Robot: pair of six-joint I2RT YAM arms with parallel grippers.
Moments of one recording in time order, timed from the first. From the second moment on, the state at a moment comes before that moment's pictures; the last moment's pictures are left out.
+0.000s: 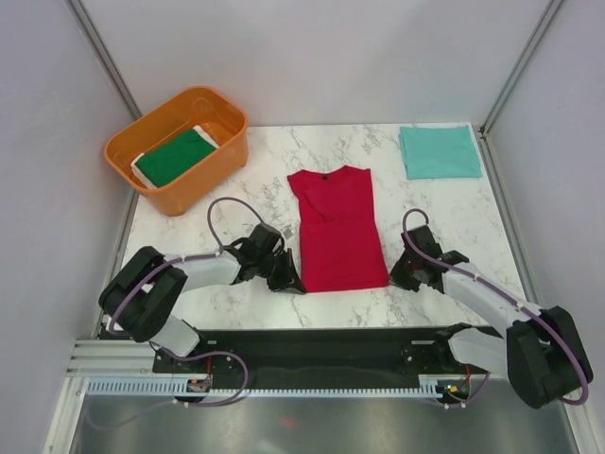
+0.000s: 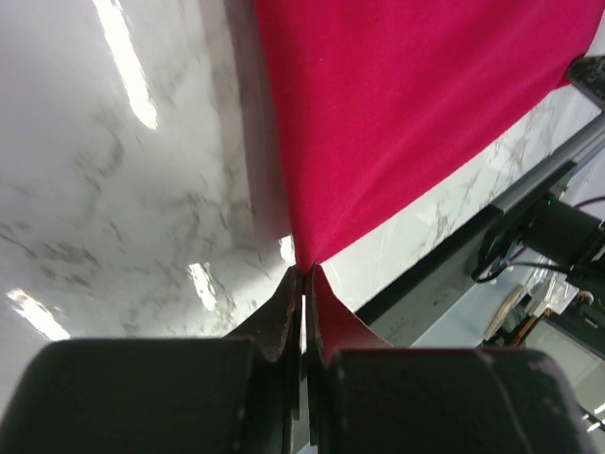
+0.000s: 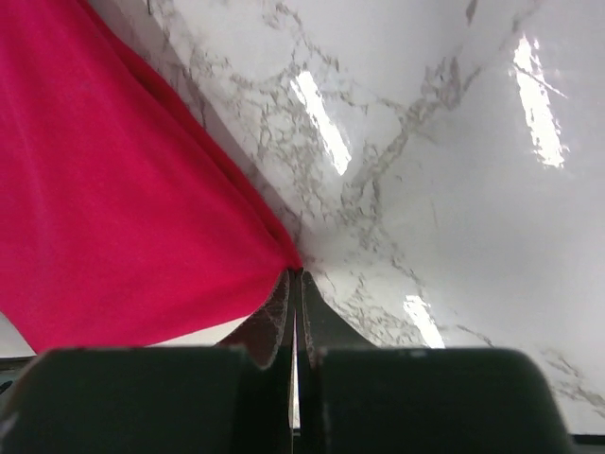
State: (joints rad) left arm -0.65 1.53 0.62 -0.05 0.44 -0.81; right arm 0.37 1.15 0.51 -0.46 0.02 0.95
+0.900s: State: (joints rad) left arm -0.69 1.28 0.78 -0.29 0.34 -0.89; right arm 0.39 1.12 0.84 -0.66 0.10 0.80
